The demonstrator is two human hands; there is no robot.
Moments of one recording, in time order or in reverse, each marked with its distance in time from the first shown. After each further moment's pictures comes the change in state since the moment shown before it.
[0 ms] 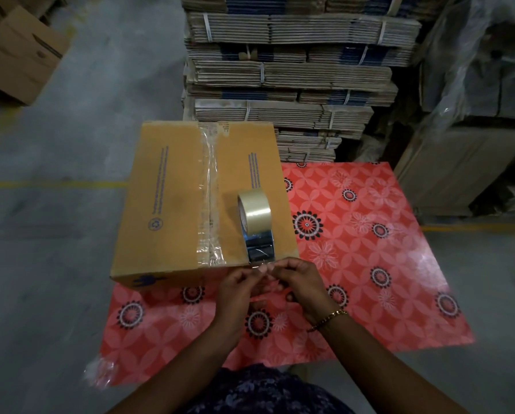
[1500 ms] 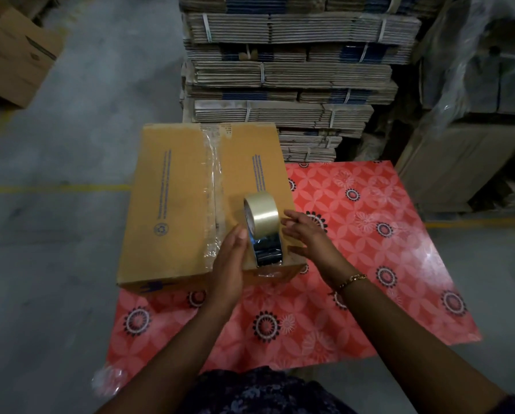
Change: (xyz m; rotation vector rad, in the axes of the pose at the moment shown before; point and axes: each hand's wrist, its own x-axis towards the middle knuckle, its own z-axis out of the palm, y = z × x) left_hand 0.019 0.051 -0.017 0.168 -0.098 0.358; right_hand 0.032 -0.065 -0.008 -0.101 -0.094 -0.136
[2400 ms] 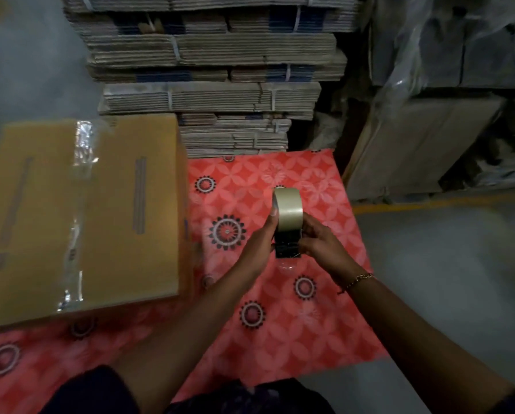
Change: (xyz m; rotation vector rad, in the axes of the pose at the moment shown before) left_hand 0.098 -0.044 0.300 0.096 -0.369 -0.260; right_hand 0.047 0.051 -0.274 -0.123 0.050 -0.015
